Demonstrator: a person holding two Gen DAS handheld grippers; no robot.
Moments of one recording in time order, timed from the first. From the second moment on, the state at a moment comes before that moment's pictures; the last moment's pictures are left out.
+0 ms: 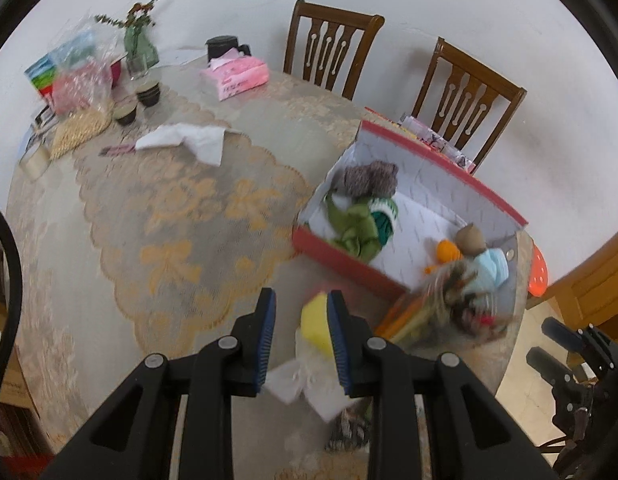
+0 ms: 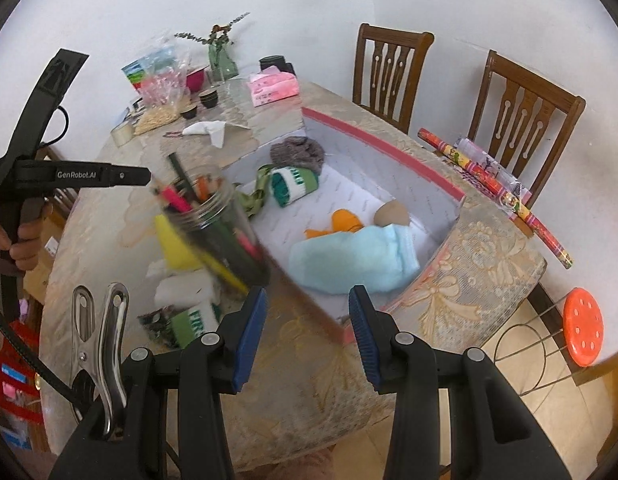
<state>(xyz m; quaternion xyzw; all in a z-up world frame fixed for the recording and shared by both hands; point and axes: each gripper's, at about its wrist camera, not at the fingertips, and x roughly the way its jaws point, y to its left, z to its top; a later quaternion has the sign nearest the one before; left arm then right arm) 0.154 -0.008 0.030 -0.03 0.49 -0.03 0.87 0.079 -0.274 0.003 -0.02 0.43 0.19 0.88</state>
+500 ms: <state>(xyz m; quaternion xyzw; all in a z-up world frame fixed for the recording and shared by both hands) 0.088 -0.014 -0.005 -0.09 0.53 -0.04 0.84 0.052 -0.257 -0.004 -0.04 0.44 0.20 0.87</state>
